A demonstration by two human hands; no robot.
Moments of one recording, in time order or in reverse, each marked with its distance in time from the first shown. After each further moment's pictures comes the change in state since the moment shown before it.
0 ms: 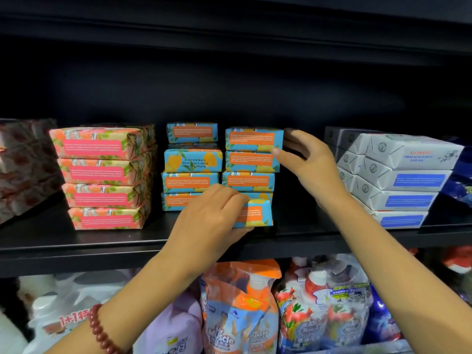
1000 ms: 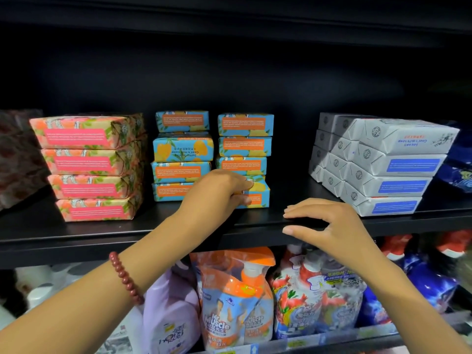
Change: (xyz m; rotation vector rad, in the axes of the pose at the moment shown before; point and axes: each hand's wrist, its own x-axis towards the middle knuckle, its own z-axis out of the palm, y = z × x) left_hand 0.034 -0.009 0.030 -0.240 -0.231 -0.247; right_hand -0.098 0.024 -0.043 -0.361 -0.283 -0.072
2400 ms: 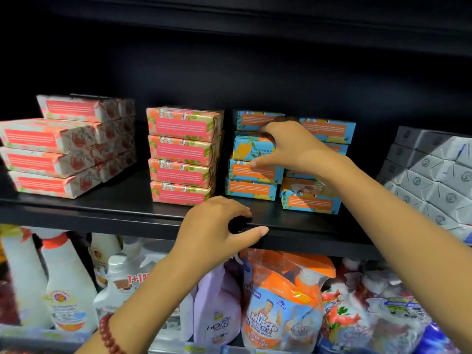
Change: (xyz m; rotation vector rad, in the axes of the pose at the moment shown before) left_hand -0.103 -0.041 -0.047 -0.056 0.135 -0.266; right_hand 0.173 -0.117 0.071 -0.494 -0.250 -0.220
